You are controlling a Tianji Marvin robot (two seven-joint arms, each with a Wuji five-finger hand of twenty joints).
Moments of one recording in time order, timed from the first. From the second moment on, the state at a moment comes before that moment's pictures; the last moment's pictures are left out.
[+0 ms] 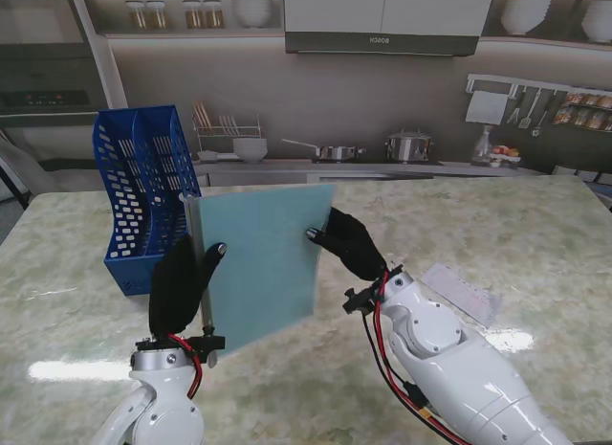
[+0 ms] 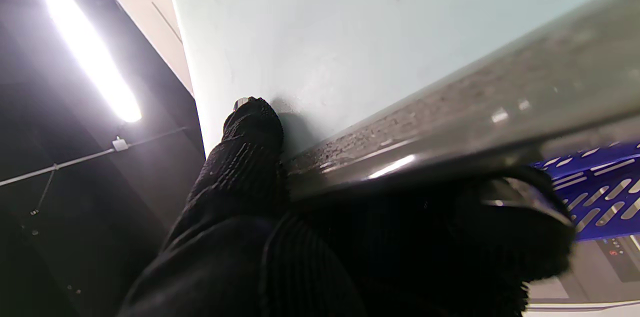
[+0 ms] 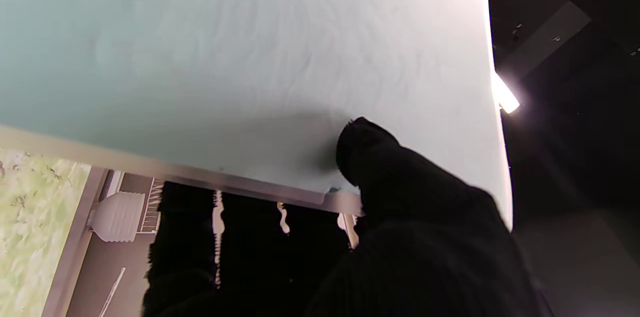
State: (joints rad) left arm 1.85 -1.25 -1.21 -1.86 0.58 -0.16 0.77; right arm -1.28 -1.22 0.98 -1.29 0.43 -0.54 0.16; left_hand 1.13 -0.13 -0.04 -0.03 0.59 0.34 1.21 1.37 1.04 0.24 1.25 0.62 1.03 0.35 1.26 0.55 1.06 0.31 1.85 0.40; right_hand 0.97 -0.34 0.64 -0.18 0.58 -0.07 0.86 0.39 0.95 0.09 0.58 0.61 0.87 0.13 0.55 0.50 0.26 0.21 1.26 0.55
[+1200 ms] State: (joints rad) left arm 1.86 -1.25 -1.22 -1.86 0.58 -0.20 0.73; right arm -1.31 -1.22 1.04 -1.31 0.44 -0.45 0.15; left_hand 1.13 -0.13 -0.04 -0.03 0.59 0.34 1.21 1.37 1.04 0.24 1.25 0.62 1.03 0.35 1.26 0.54 1.06 0.31 1.85 0.40; right_hand 1.02 -0.25 0.46 -0.18 0.59 -0.06 0.88 0.38 0.98 0.09 0.61 0.60 0.91 0.13 0.57 0.50 0.28 0.19 1.31 0.54
